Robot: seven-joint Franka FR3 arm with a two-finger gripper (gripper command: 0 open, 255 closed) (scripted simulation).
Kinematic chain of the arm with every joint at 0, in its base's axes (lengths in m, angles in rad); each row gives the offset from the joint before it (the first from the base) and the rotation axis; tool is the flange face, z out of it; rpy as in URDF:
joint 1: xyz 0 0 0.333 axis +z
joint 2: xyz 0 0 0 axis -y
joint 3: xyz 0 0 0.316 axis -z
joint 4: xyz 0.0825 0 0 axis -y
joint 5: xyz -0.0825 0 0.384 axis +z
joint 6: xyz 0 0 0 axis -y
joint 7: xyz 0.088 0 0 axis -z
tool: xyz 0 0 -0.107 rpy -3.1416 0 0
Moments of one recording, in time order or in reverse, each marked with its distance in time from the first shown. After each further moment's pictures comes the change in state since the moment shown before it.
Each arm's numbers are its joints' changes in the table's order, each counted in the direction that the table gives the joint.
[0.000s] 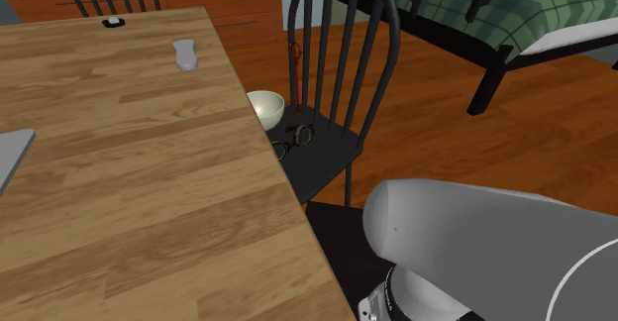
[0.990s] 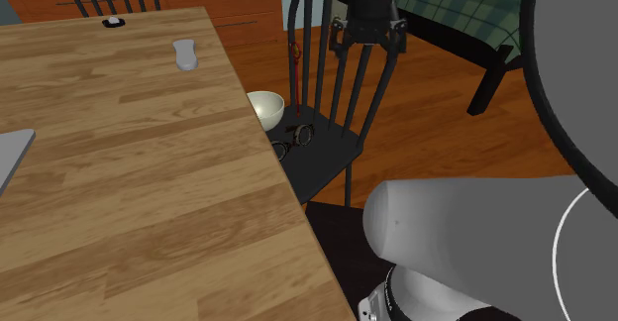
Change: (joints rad) arm 0.013 -0.158 -0.297 -0.160 0.075 0.281 0.317
